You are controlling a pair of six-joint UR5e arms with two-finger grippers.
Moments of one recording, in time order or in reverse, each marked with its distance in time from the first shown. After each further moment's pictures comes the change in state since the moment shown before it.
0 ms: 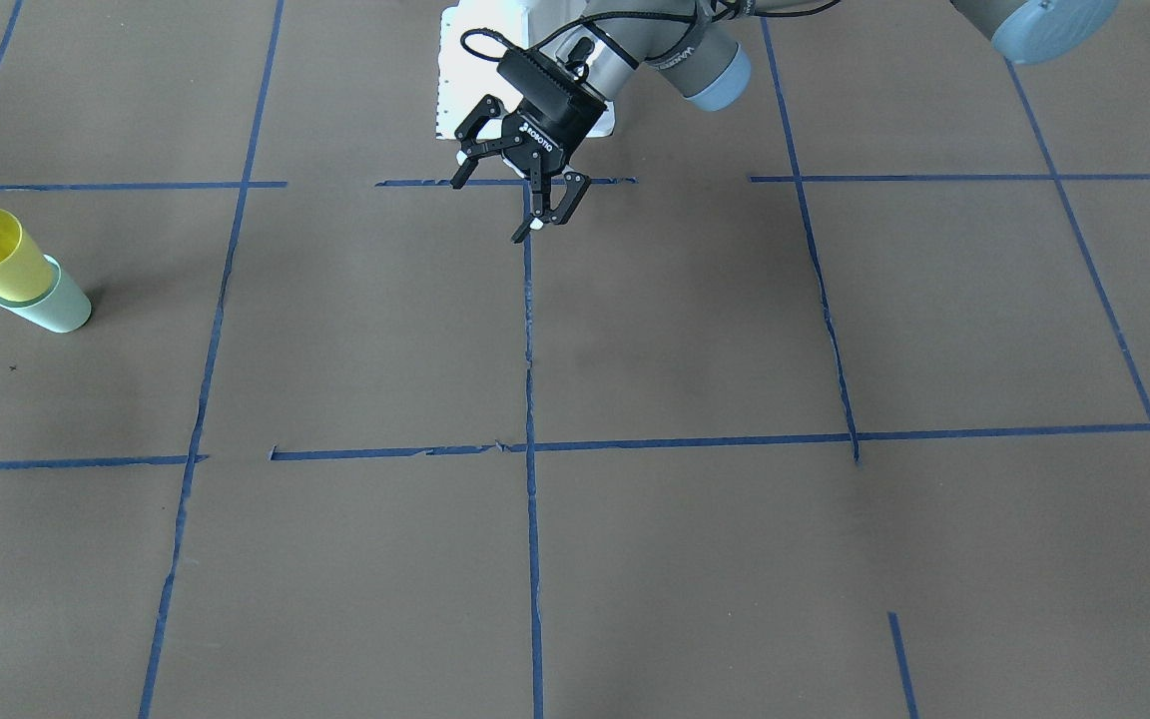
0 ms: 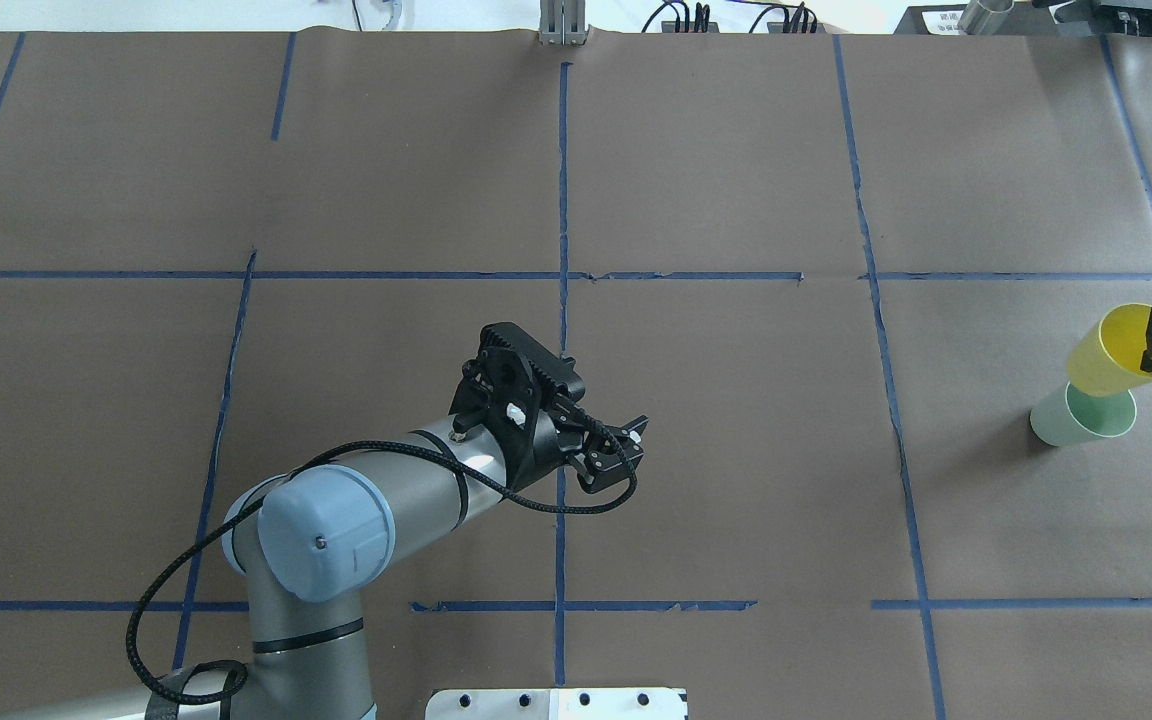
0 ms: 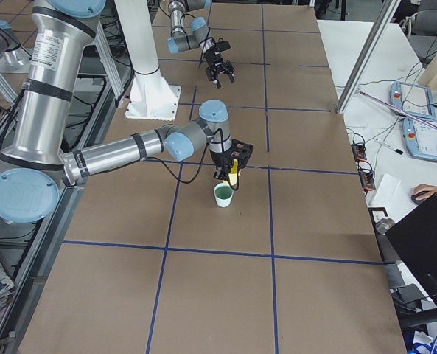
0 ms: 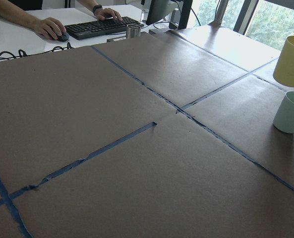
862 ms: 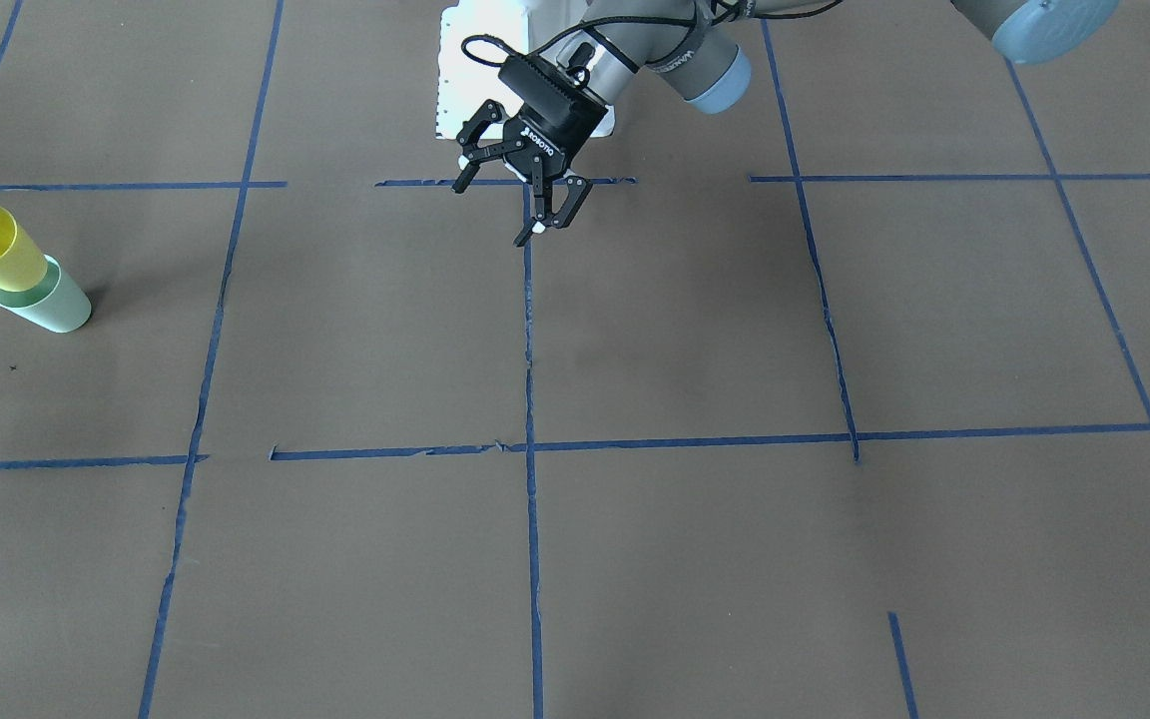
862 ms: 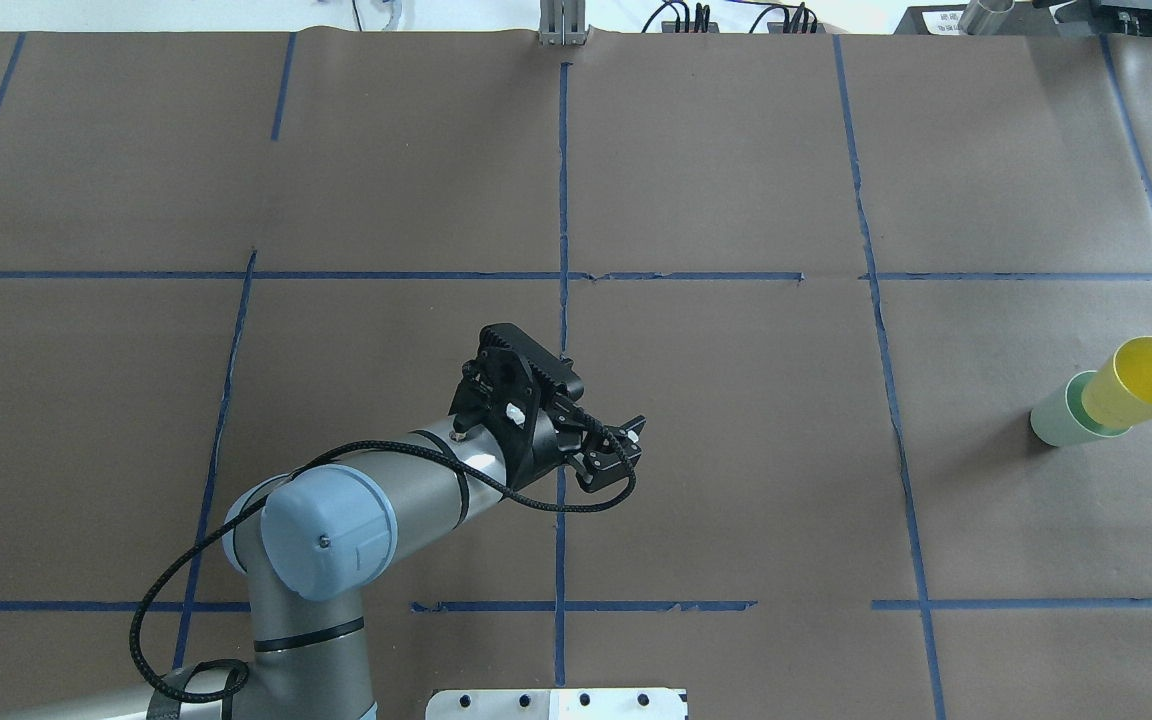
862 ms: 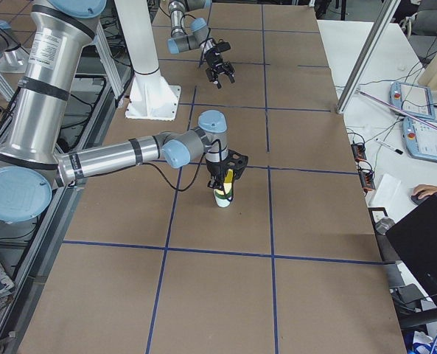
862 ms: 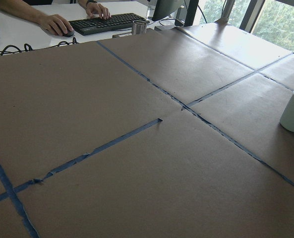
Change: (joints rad) left arm 0.001 0.000 0.006 0.000 0.000 -0.006; right arm -0.009 -0.018 -0.037 0.000 0.026 -0.015
